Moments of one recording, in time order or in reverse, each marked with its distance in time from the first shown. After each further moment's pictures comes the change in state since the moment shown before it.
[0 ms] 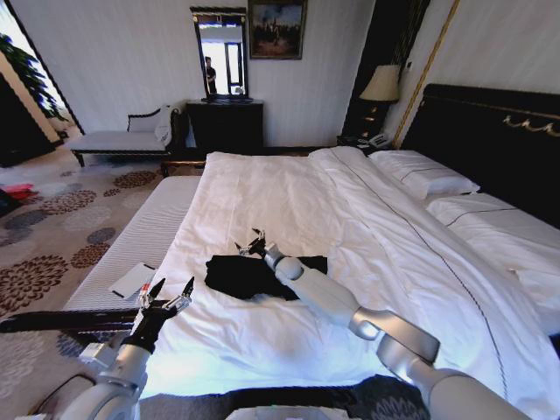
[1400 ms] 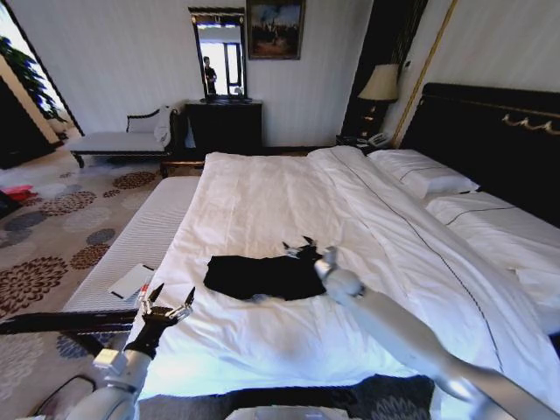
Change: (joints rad) left arm 0.021 0.006 0.040 0.076 0.270 -0.089 0.040; right arm -0.480 -0.549 0.530 0.759 0.559 -0.324 0.172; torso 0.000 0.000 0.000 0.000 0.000
